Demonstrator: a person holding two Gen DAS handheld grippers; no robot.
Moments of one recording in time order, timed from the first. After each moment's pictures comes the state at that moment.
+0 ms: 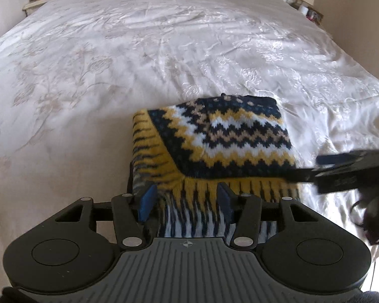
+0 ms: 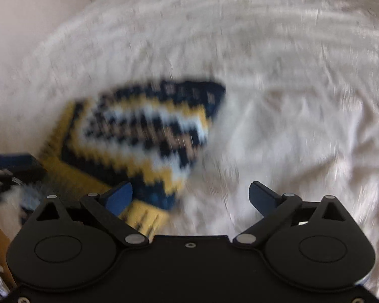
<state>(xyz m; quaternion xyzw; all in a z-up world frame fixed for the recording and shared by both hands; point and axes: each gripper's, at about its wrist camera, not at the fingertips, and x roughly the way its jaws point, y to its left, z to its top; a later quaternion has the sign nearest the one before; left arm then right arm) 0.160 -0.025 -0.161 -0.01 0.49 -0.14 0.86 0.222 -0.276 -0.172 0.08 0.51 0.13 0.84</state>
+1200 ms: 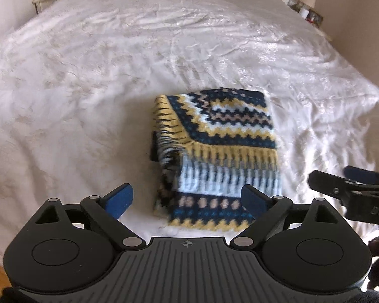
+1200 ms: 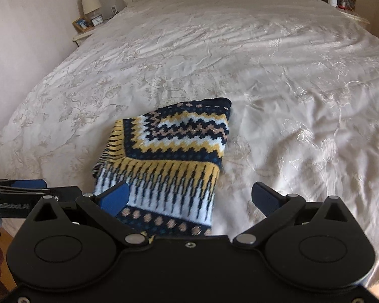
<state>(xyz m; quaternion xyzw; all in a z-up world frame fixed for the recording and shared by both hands) 0.104 0.008 -0.106 -0.01 0.50 -0.13 0.86 0.103 -0.220 -0.064 0.12 0.44 0.04 0.89</state>
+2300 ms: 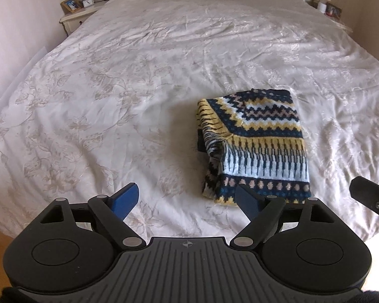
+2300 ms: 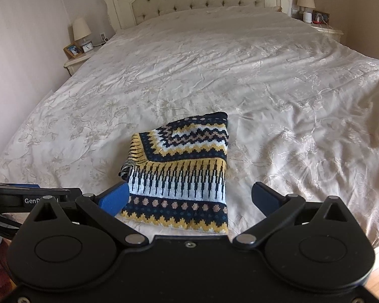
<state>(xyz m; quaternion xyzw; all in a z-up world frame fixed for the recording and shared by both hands) 0.065 0.032 -0.072 0.05 0.49 -0.07 0.87 0.032 -0.178 -0.017 0.13 0.39 -0.02 0.91</state>
